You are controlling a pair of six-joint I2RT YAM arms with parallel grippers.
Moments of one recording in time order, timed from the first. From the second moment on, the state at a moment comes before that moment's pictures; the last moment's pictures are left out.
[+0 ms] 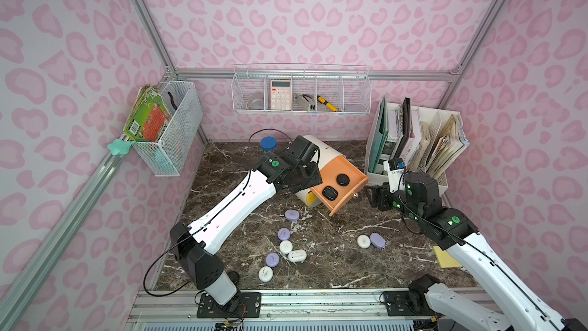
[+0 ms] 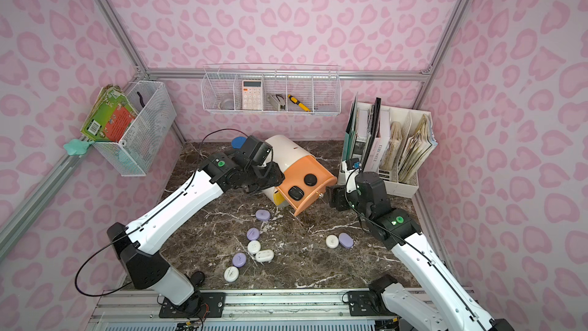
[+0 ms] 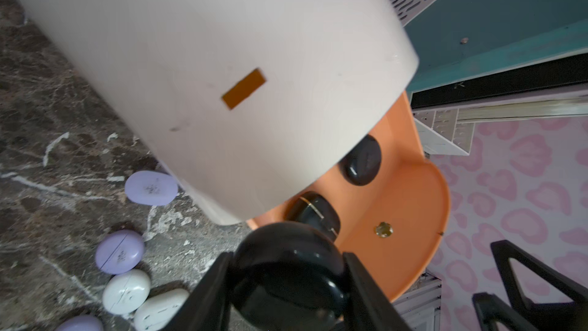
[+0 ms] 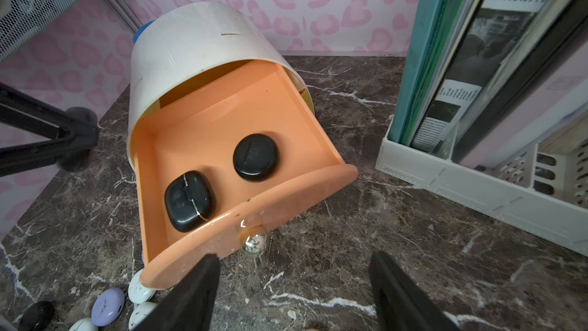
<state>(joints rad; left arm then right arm) -0.73 1.67 1.80 -1.01 -0.02 -0.86 0.51 0.91 0.96 -0.57 0.02 0.26</state>
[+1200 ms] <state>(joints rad) -0.80 2.04 2.25 -1.15 -0.14 -0.71 0.50 0.88 0.94 -0.57 -0.04 0.26</state>
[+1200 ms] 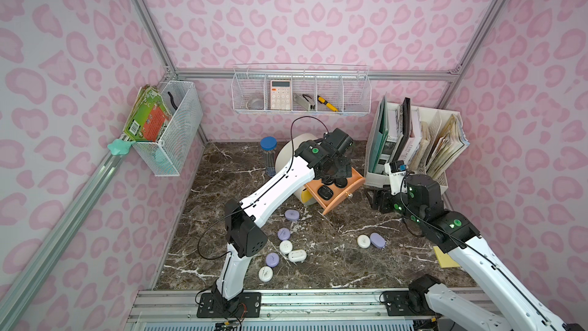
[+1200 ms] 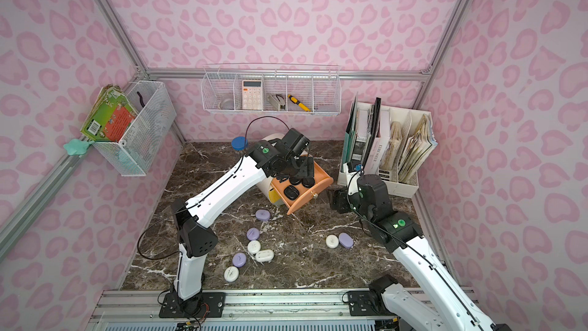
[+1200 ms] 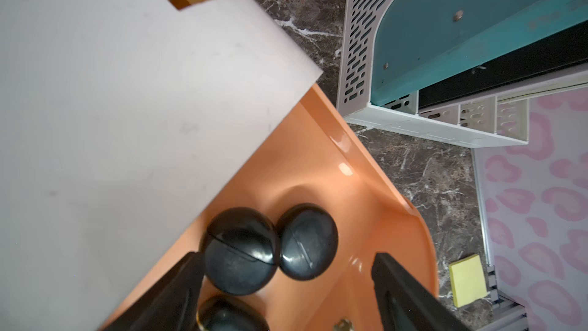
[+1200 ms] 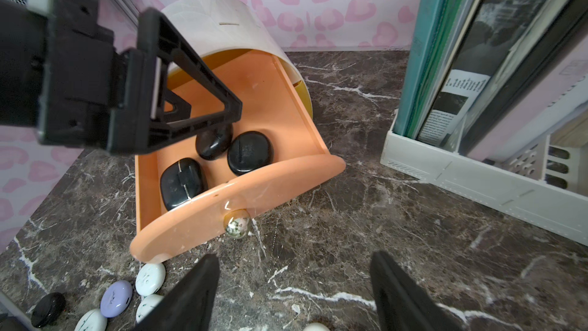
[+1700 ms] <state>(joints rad) -0.76 1.55 1.68 -1.01 -0.22 -0.73 0.70 0.87 0.92 -0.48 -0.20 0.20</state>
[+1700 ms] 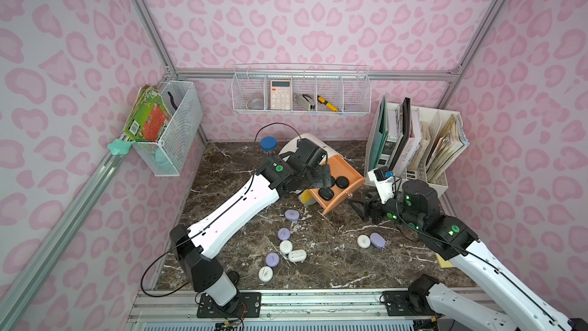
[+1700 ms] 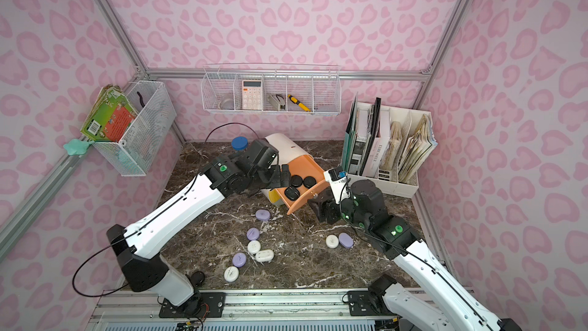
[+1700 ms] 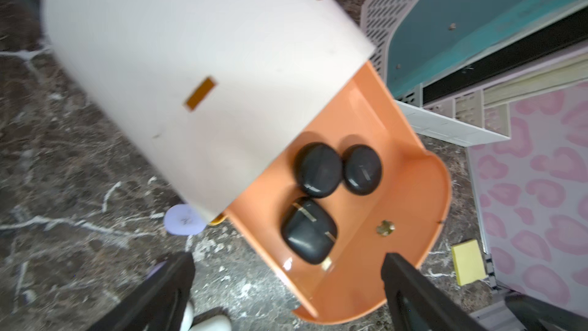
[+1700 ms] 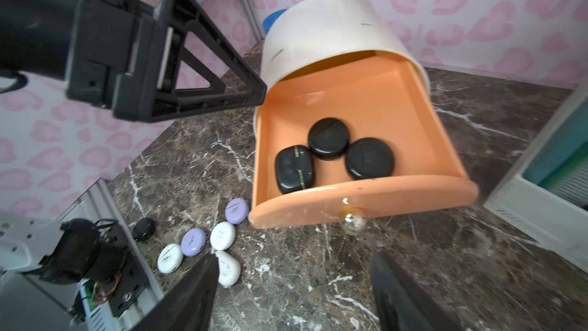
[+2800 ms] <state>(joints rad) -0.28 0.92 1.30 -1.15 -0.21 -0.77 1.26 1.80 1.07 0.13 -0.34 -0.11</state>
